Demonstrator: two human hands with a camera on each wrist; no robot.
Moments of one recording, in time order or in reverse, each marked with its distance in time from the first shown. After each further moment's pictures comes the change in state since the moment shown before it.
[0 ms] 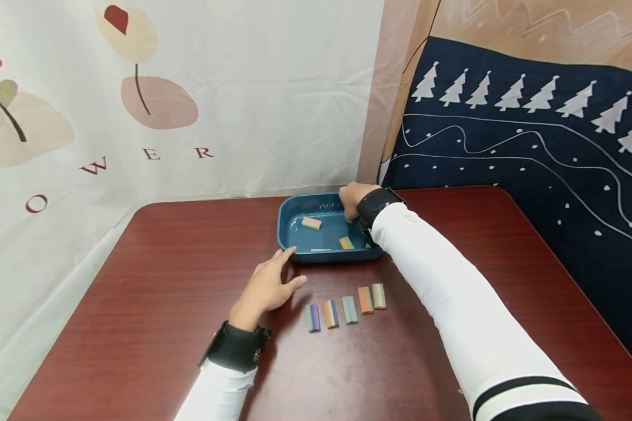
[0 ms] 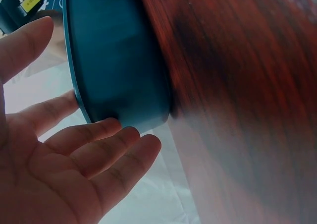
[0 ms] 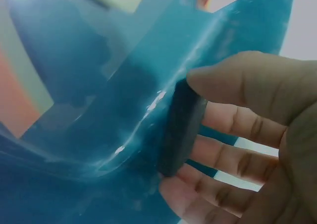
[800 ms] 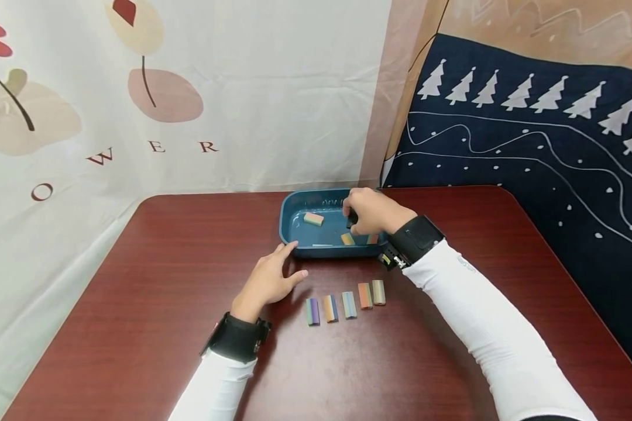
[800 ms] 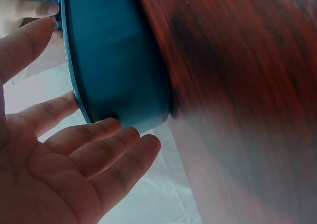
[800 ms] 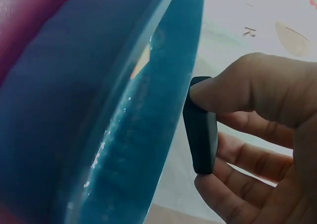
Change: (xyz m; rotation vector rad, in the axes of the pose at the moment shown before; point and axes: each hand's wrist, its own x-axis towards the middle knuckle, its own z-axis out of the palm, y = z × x) left_hand 0.001 0.000 -0.003 0.001 -0.004 -0.019; right_hand -0.071 0.003 0.021 0.167 0.293 -0.345
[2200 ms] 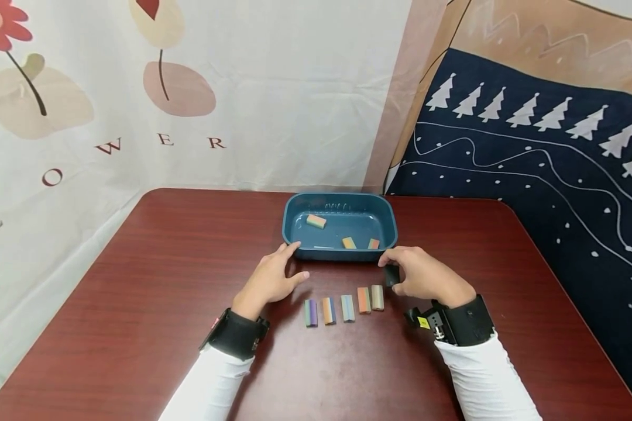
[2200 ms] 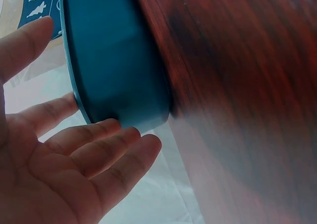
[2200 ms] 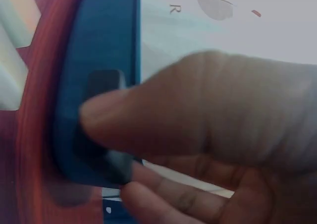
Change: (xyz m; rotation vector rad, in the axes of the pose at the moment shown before) left_hand -0.004 0.002 -0.001 -0.007 -0.027 -0.039; right_hand -0.110 -0.002 0.046 0.243 0.061 0.093
